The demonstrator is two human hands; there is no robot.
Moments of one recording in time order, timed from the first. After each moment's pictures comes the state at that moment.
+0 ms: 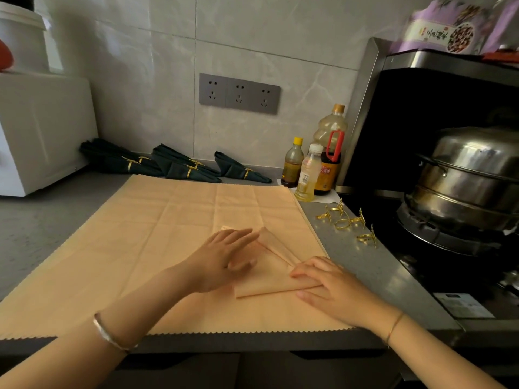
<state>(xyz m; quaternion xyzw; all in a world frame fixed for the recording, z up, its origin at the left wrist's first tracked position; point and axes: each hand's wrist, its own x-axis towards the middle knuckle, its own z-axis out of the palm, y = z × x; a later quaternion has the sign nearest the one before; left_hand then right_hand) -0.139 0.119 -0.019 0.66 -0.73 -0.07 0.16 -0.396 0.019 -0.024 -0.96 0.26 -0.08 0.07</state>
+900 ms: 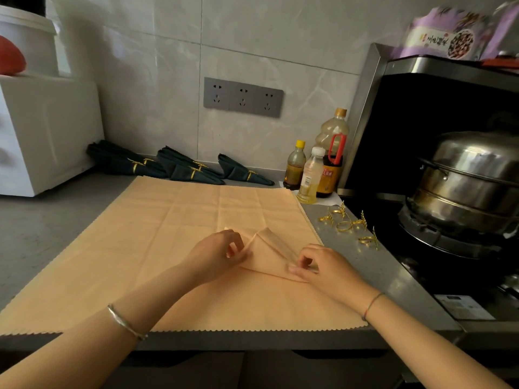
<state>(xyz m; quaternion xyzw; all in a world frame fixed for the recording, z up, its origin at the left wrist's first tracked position) -0.129 0.111 -0.028 0.70 -0.65 -0.05 0.29 -0.364 0.015 -0.010 -0.93 0.33 -0.16 0.10</state>
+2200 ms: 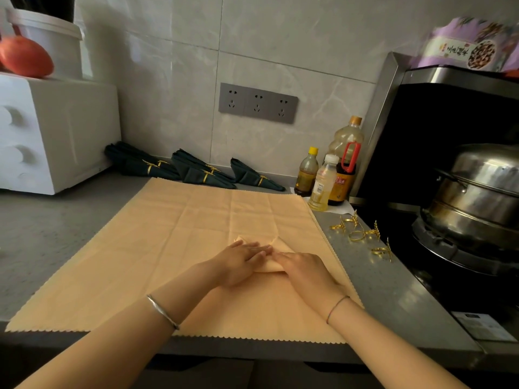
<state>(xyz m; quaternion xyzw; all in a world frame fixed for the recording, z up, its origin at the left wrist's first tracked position) -0.132 0.091 -0.031 0.67 -0.69 -0.18 0.18 -0.299 0.025 -0.024 -0.95 0.28 -0.08 -0.12</state>
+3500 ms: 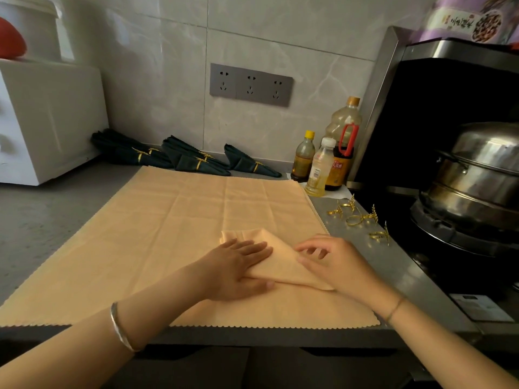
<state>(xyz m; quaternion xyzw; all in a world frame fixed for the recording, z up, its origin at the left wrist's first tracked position) -0.145 0.125 -0.030 0.65 -0.76 -0.06 0.03 -0.360 0.035 0.011 -0.90 0.32 -0.22 0.18</state>
